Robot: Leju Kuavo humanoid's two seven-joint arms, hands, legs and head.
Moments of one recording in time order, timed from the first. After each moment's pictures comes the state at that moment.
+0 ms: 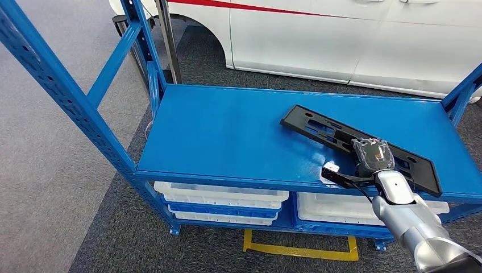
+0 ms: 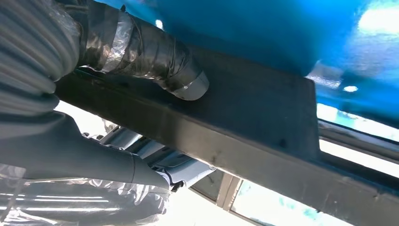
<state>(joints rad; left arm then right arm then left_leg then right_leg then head) 0.20 0.01 0.06 0.00 0.28 -0.35 -0.22 -0.79 -0.35 0.73 -0.46 1.02 -0.54 -0.12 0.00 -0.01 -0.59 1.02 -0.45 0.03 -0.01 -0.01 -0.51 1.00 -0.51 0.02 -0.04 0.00</state>
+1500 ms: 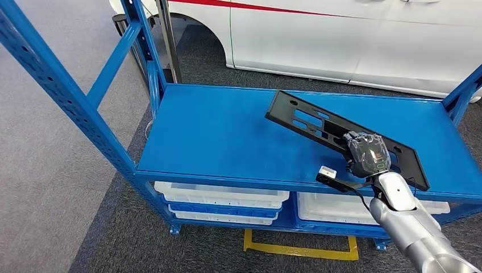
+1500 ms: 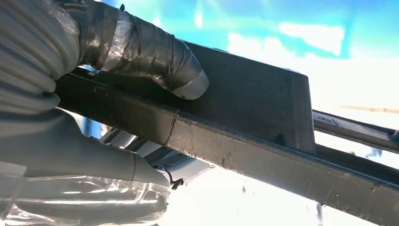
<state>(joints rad) 0.21 0.02 0.03 0.00 0.29 -0.37 -0.25 -0.65 -0.43 0.67 -0.82 0.95 -0.65 -0.27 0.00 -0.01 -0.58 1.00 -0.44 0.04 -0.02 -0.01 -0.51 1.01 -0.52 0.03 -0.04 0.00</state>
